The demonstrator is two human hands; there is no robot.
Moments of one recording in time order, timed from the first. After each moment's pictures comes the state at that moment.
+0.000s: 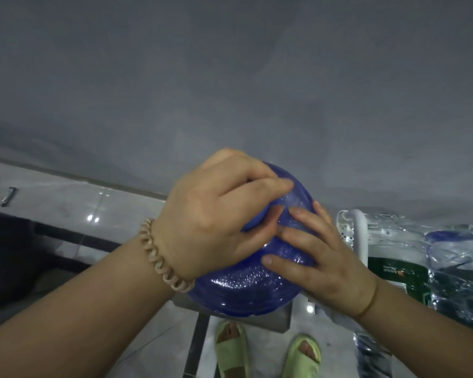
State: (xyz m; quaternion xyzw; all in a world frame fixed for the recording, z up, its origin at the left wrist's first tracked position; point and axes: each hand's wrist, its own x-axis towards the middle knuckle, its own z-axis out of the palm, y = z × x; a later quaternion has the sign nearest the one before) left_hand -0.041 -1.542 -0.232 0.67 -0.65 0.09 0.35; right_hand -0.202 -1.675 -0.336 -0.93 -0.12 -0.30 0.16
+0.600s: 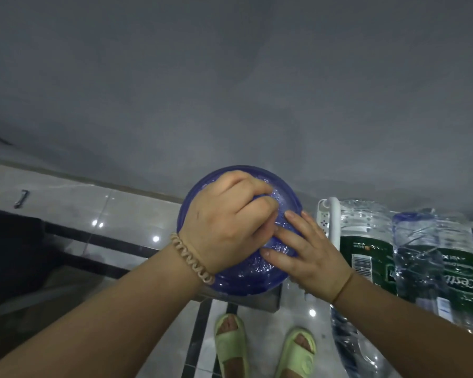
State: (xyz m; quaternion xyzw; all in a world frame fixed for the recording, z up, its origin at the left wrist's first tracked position) left_hand -0.095 -1.542 -0.243 0.70 -0.62 0.17 0.32; right_hand -0.244 -1.670 -0.360 -0.95 -0.09 -0.29 0.09
